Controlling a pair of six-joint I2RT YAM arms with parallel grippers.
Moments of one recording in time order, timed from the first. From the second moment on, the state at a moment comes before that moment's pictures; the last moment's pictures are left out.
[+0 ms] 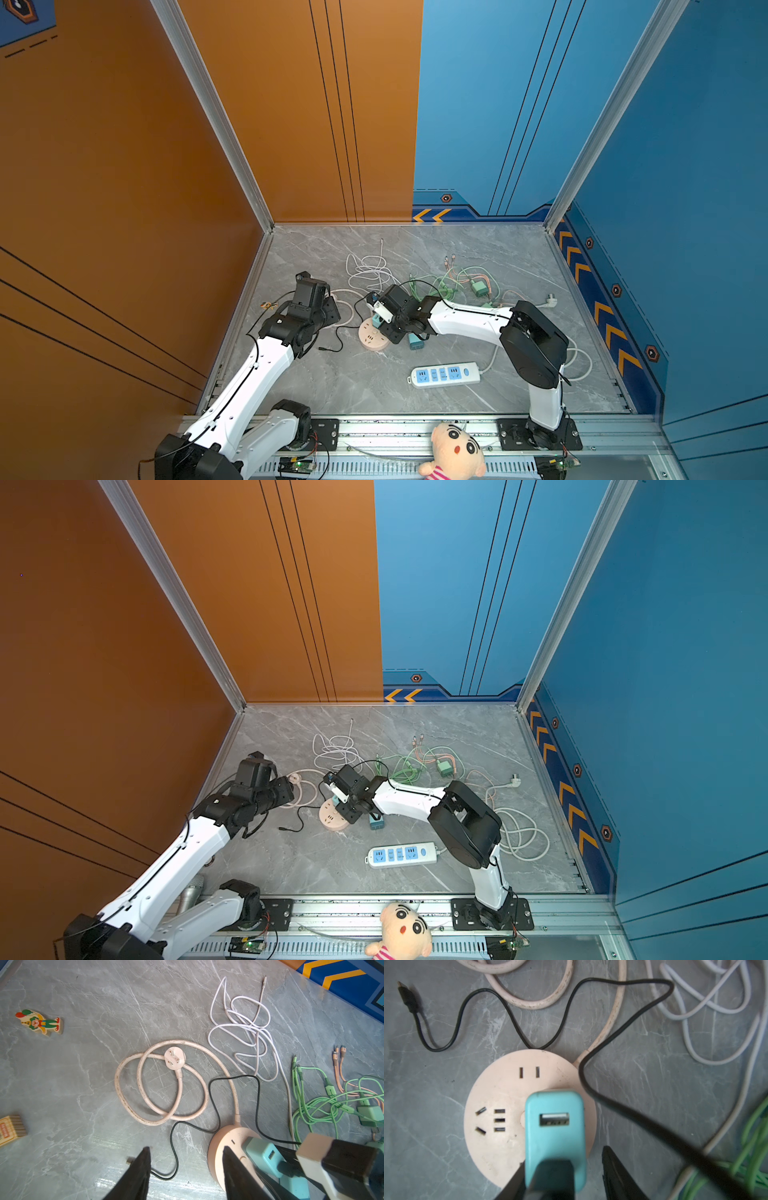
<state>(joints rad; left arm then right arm) -0.27 0.99 0.78 -0.66 -0.15 -0.60 0.95 1.94 1.33 -0.42 0.00 0.01</state>
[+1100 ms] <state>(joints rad) -1.09 1.47 1.13 -0.74 -0.49 -0.96 0.42 1.43 0.97 -0.41 -0.15 0.26</state>
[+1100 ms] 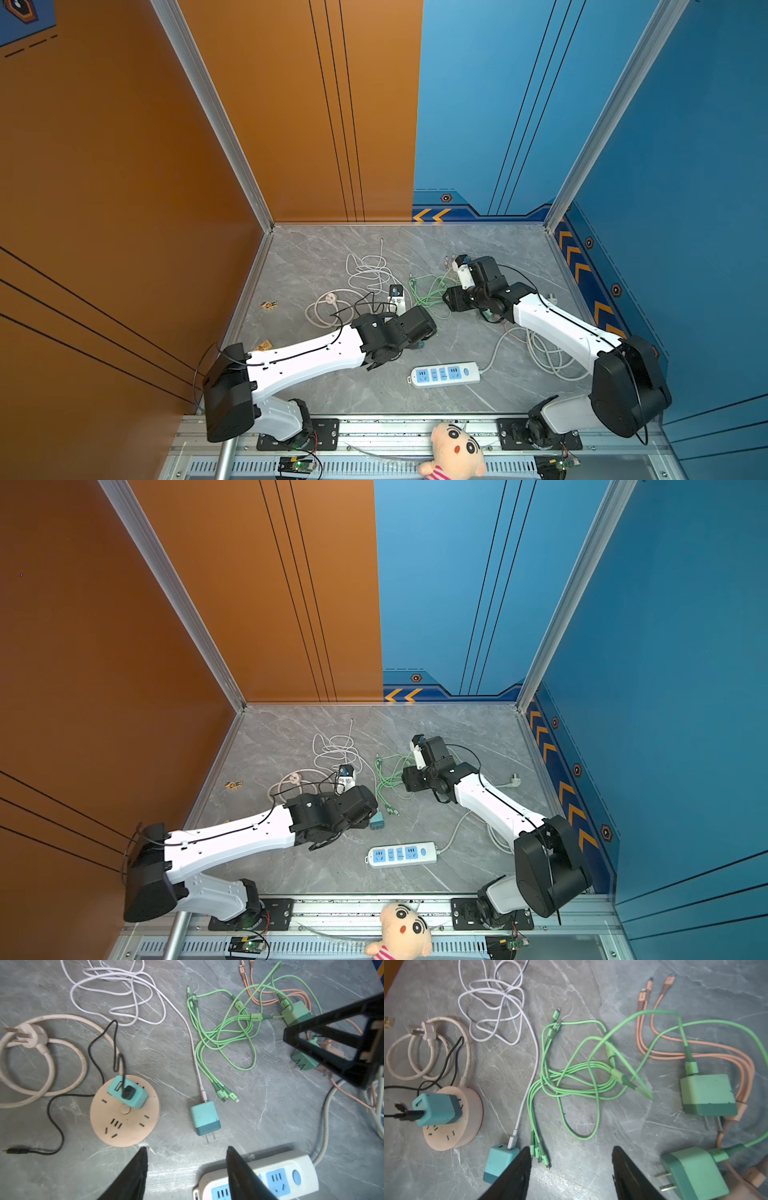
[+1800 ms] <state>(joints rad) -0.97 1.87 1.25 -0.64 -0.15 -0.96 0.31 1.35 0.89 -0.34 -0.31 0.35</state>
